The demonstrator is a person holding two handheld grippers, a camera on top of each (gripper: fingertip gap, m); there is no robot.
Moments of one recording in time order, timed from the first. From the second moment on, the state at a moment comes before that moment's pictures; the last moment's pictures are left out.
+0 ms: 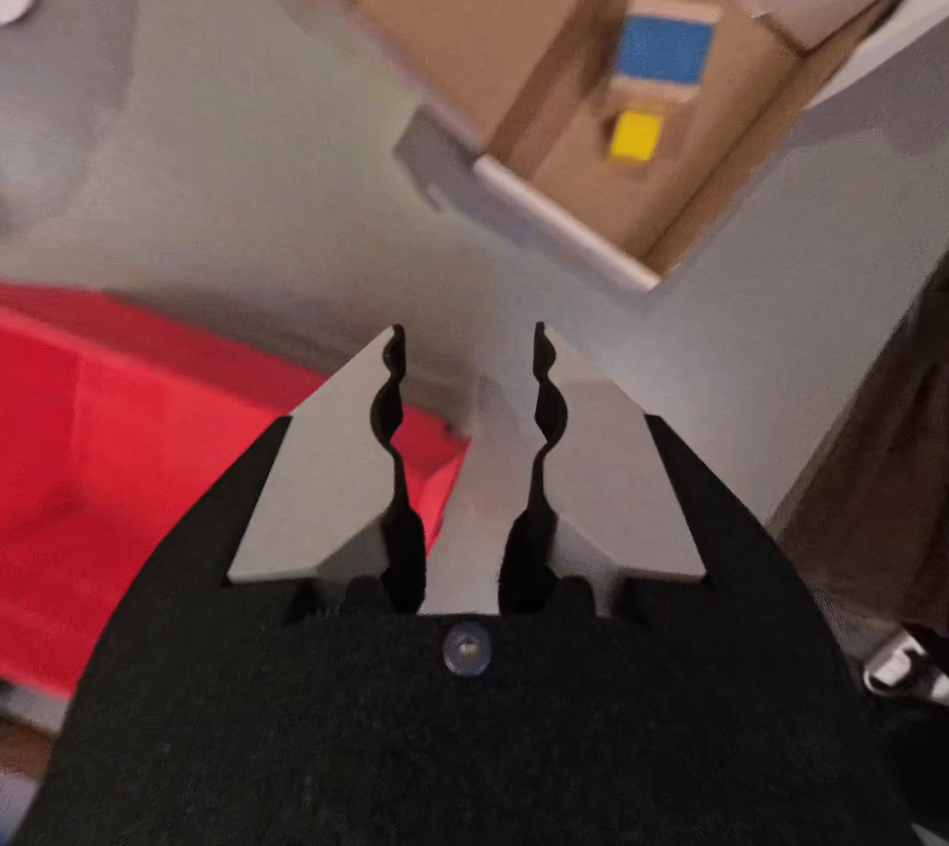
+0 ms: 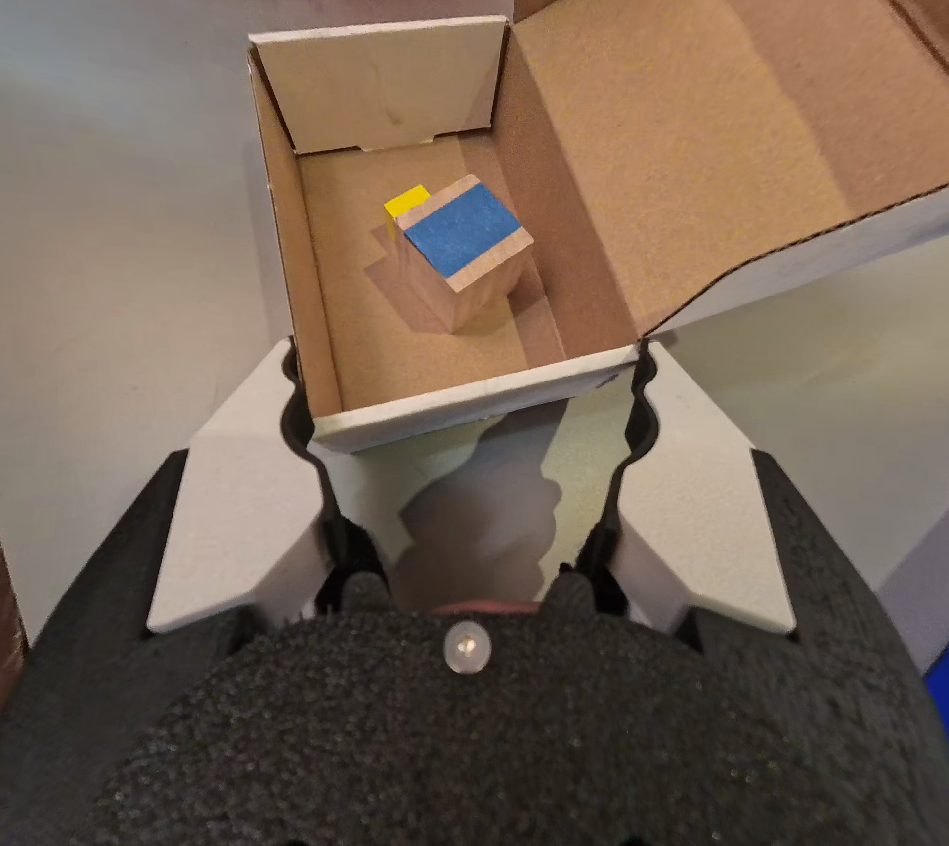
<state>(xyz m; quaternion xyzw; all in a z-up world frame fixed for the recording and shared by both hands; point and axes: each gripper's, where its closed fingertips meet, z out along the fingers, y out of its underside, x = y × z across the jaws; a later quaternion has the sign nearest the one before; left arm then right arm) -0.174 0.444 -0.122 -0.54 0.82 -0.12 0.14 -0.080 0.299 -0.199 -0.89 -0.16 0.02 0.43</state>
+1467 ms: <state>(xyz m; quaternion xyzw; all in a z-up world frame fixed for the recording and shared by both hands) -0.104 0.289 -0.195 -0.26 0.96 0.03 0.01 0.008 0.133 -0.166 -0.89 -0.01 -0.04 0.45</state>
